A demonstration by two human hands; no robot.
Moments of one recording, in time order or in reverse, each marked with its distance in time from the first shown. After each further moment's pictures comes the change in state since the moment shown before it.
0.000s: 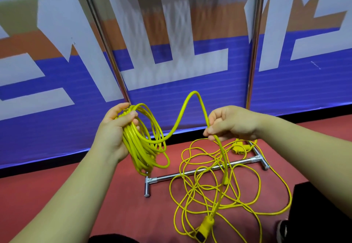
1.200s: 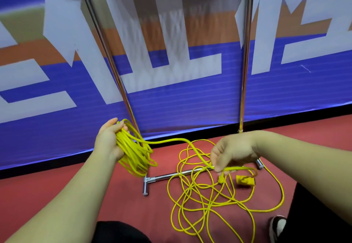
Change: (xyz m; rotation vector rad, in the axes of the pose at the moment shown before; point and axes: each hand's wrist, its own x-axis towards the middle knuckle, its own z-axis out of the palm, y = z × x) left_hand 0.030 -0.027 -0.040 -0.095 0.250 -0.063; right_hand -0.017 0.060 -0.013 -0.339 -0.455 0.238
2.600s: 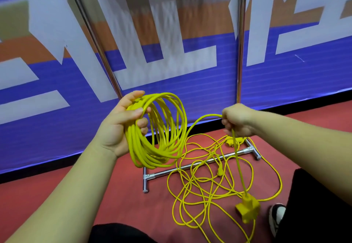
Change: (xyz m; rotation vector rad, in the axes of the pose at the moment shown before) left_hand -0.078 0.030 0.049 0.188 -0.808 -0.040; right_hand -0.003 -0.030 -0.015 0.590 0.881 0.103
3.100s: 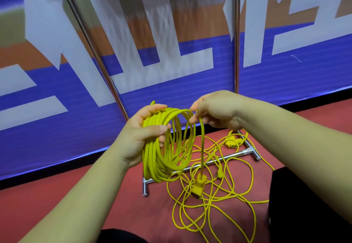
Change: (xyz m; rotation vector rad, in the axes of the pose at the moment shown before) left_hand 0.001 -0.026 0.036 0.131 0.048 -0.089; right_hand -0.072 -0.053 0.022 -0.198 -0.197 -0.260
